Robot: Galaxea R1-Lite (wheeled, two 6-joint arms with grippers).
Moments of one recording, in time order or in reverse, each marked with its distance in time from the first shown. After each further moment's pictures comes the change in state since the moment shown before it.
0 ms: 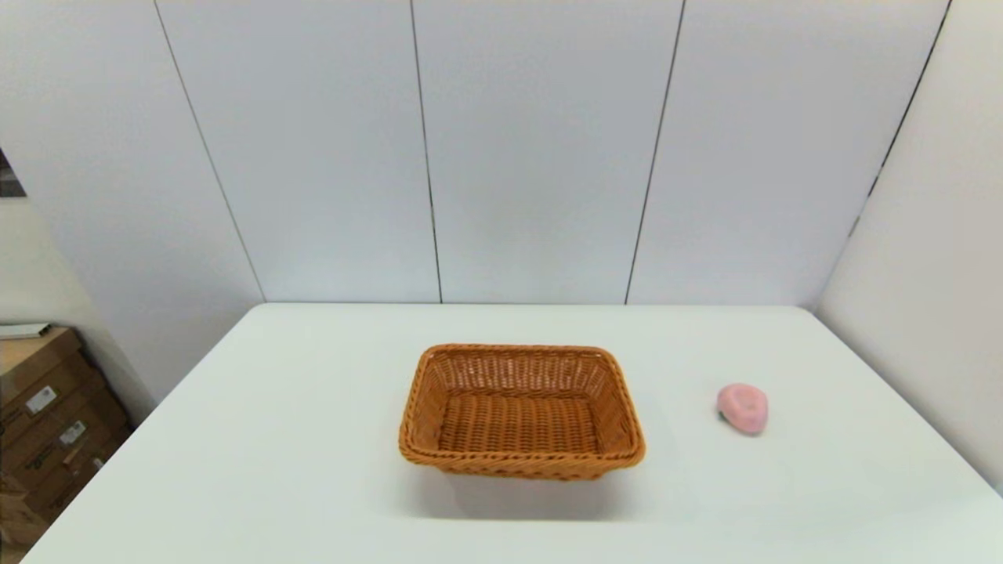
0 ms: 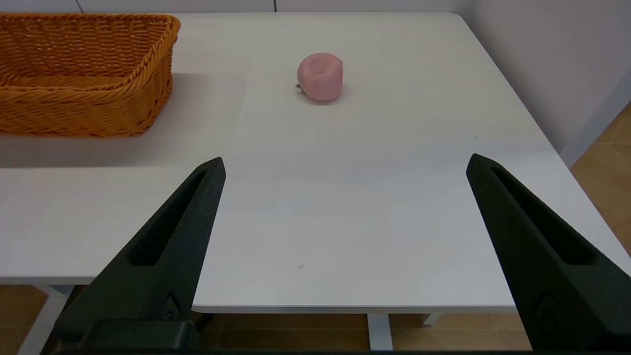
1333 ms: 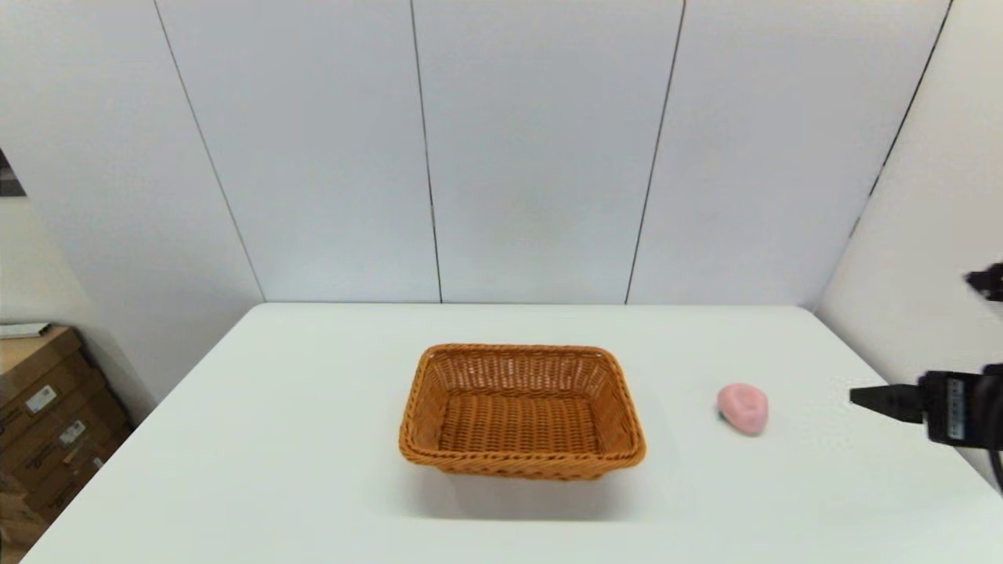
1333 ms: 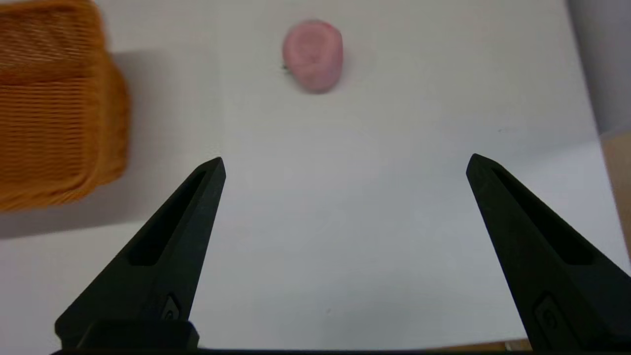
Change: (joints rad) left arm -0.027 -0.224 0.173 -0.117 -0.002 0.001; right arm 0.009 1.312 -0.638 -0.066 -0.064 0.144
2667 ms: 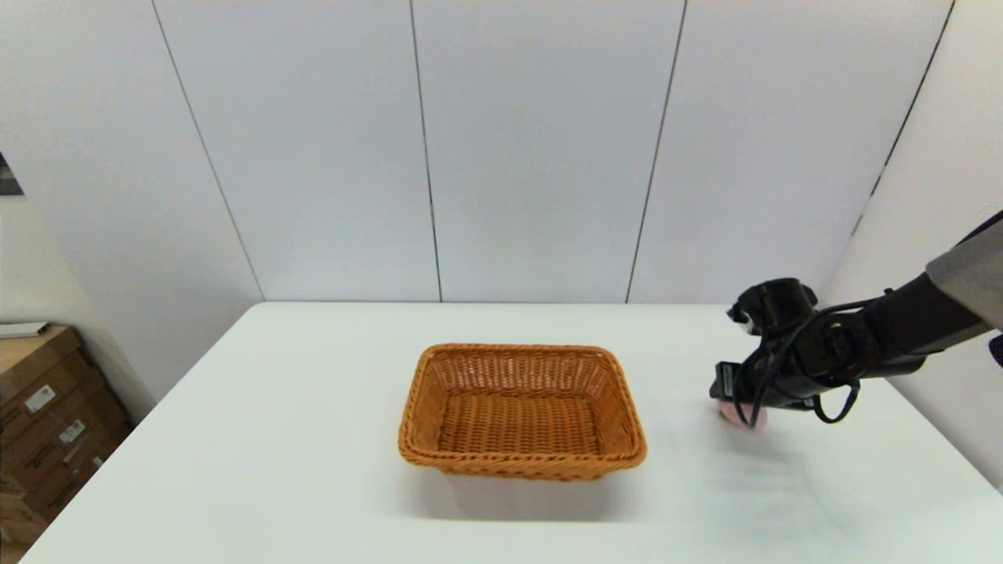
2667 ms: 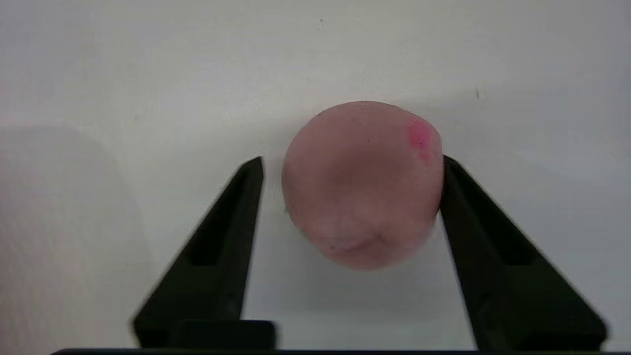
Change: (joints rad) left arm -0.001 0.001 0.000 0.000 0.000 -0.001; right arm 0.039 0.860 -0.356 -0.236 -0.031 0.062
